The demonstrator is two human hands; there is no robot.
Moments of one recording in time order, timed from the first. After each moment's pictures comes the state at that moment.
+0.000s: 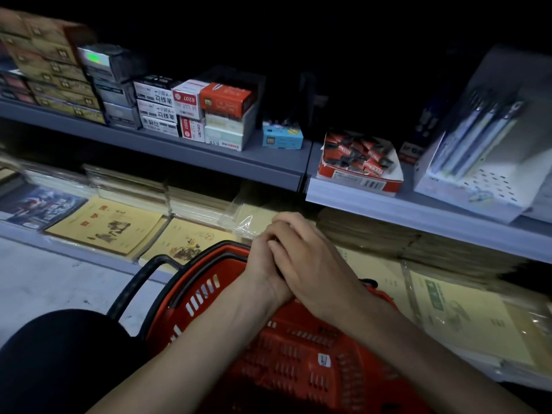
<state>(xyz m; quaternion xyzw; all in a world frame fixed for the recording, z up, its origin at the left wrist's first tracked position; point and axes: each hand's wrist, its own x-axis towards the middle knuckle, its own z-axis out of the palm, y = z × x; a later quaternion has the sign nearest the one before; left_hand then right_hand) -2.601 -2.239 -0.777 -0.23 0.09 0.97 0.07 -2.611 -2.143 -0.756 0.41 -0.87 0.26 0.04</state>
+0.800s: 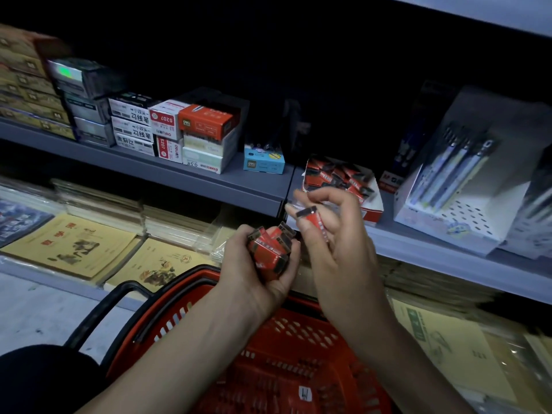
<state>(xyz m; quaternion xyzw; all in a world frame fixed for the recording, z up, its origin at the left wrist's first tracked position) -2.610 -2.243 -0.723 -0.29 0.09 0.95 0.04 -2.618 -2.124 -0.697 0.27 -0.78 0.56 0.08</state>
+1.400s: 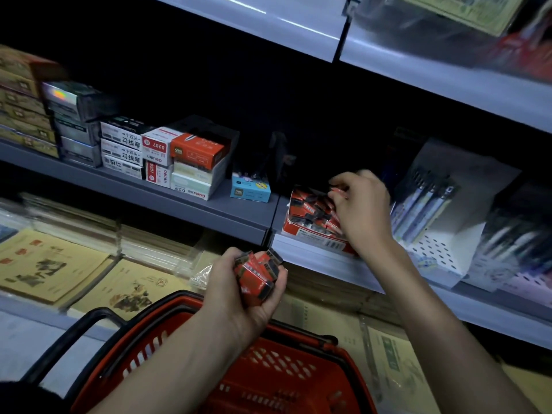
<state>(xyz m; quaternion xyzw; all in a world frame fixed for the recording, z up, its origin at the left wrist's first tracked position) -2.607 -2.245 -0.707 -0.30 0.09 0.95 0.04 -2.768 -2.104 -0.653 0.19 -0.92 0.20 0.29</state>
